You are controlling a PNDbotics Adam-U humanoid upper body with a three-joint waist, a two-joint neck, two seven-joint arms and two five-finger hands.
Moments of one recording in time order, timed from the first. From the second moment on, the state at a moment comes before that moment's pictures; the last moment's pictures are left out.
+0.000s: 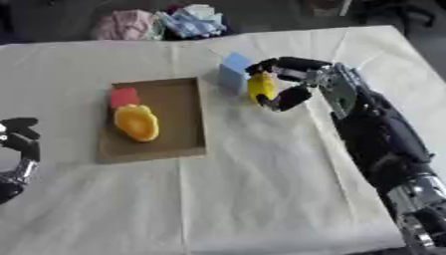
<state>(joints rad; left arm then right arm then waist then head) 0.03 0.48 -0.10 -1.98 -0.42 0.00 -0.04 -0.97 -0.32 0.07 -0.69 0.86 -0.68 0.49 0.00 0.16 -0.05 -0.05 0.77</state>
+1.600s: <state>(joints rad) 0.03 0.47 -0.10 -1.98 -0.42 -0.01 -0.05 -0.97 -0.30 -0.05 -0.58 1.35 -0.80 -0.08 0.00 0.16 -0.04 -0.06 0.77</state>
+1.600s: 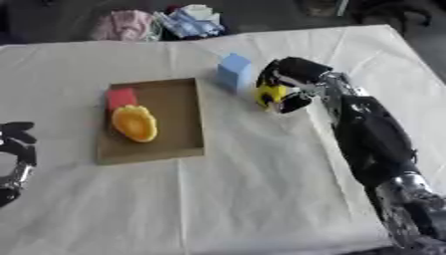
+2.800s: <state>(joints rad) 0.03 0.47 -0.10 -1.98 -0.42 -0.01 -0.05 -0.97 -0.30 -0.04 -0.59 1.33 -0.80 -0.14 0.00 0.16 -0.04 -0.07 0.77</state>
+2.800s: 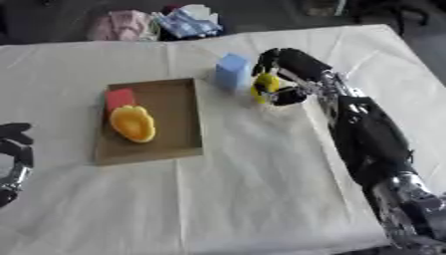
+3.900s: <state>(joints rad) 0.04 0.47 -0.10 -1.98 -0.42 -0.01 -0.05 -0.96 -0.32 -0.07 -0.56 1.42 -0.63 0.06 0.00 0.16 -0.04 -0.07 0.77</state>
